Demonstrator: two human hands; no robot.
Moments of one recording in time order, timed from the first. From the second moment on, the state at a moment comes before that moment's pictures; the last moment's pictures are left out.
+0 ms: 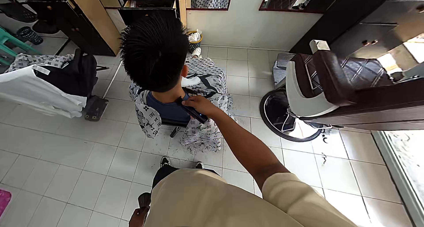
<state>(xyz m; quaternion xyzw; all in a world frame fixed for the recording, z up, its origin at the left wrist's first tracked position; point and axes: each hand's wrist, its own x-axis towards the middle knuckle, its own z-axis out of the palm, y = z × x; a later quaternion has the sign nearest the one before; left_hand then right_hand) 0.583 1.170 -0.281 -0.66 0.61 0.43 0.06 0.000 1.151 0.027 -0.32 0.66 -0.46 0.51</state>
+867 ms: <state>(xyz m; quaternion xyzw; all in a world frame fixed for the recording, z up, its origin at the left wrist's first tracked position) 0.572 1.170 -0.272 -0.68 0.57 0.44 0.17 -0.015 1.144 0.030 -0.37 0.62 -0.51 0.46</state>
